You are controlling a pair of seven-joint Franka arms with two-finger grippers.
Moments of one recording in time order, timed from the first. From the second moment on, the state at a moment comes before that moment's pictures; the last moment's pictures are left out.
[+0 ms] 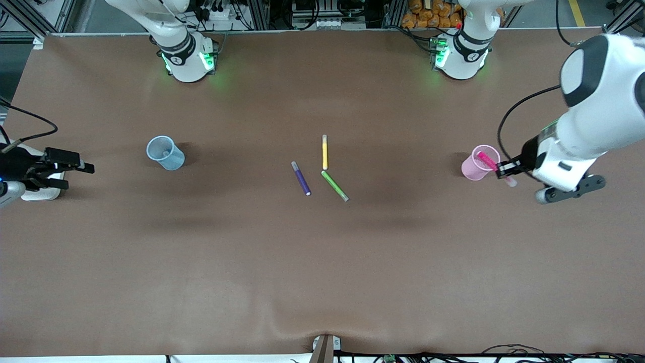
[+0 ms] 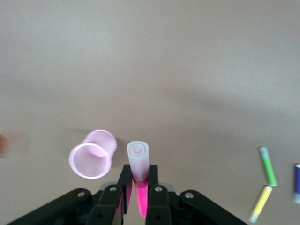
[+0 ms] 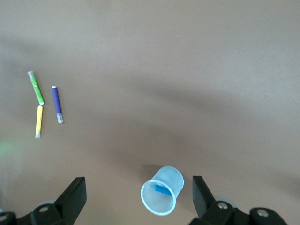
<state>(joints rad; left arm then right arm) 0.13 0.12 -0.29 -1.71 0.00 1.77 -0.41 -0.12 0.27 -0.11 -1.47 0.33 1.53 -0.53</state>
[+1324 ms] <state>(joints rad) 0.18 -0.27 -0.31 -2.42 0.00 2.37 -0.35 -0.07 0.18 -0.11 -1.26 0.06 1.35 -0.17</state>
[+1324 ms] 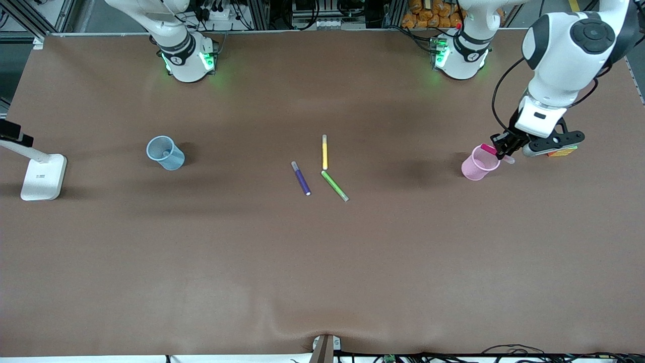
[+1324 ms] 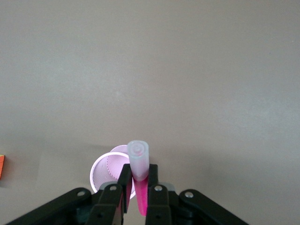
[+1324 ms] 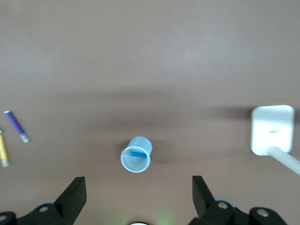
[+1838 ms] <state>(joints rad) 0.19 -0.34 -0.31 -2.56 0.00 2.53 -0.35 -0.04 -0.10 -0.10 -1.67 0.00 1.54 -0.15</state>
